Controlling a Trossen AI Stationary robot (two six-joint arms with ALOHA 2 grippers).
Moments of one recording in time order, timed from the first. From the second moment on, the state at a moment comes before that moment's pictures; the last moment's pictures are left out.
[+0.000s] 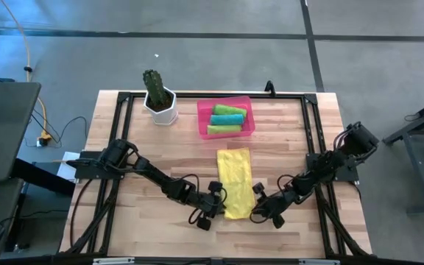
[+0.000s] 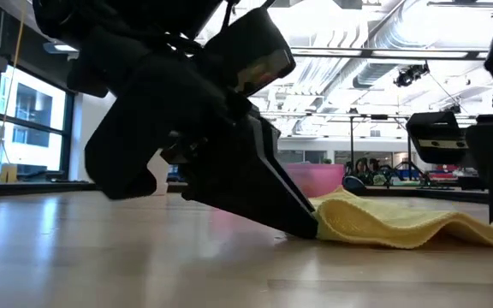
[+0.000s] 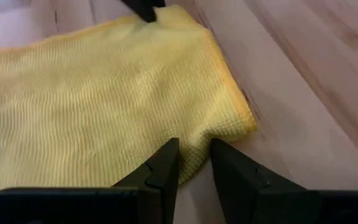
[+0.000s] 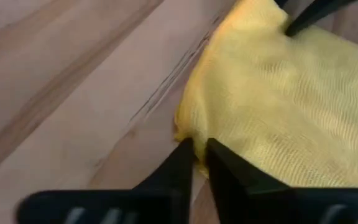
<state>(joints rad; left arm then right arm) -0.29 2.12 1.09 0.31 -0.14 0.00 0.63 1.65 0.50 0.31 0.16 -0.05</state>
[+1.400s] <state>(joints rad) -0.32 2.11 1.09 0.43 -0.14 -0.75 0.59 1.55 0.49 0.29 0.20 0.90</state>
